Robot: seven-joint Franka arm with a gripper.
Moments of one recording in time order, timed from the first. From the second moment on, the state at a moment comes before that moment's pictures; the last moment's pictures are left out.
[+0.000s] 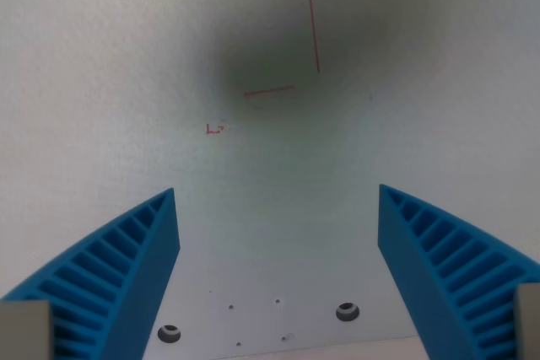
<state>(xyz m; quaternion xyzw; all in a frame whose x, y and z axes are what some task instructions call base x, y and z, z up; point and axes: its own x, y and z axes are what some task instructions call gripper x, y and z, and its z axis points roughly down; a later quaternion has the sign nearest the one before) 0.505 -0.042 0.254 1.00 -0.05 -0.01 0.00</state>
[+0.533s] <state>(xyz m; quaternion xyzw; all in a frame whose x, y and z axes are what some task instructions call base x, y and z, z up) 0.503 -0.041 0.252 1.00 -0.05 -0.01 0.00</state>
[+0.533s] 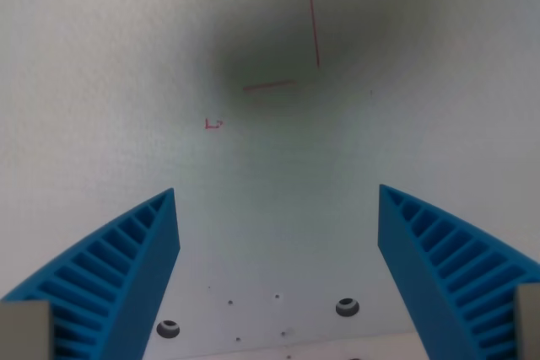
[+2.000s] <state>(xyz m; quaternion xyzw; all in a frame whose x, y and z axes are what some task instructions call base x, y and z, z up) 0.496 -0.041 0.251 1.00 -0.05 -0.07 0.00</state>
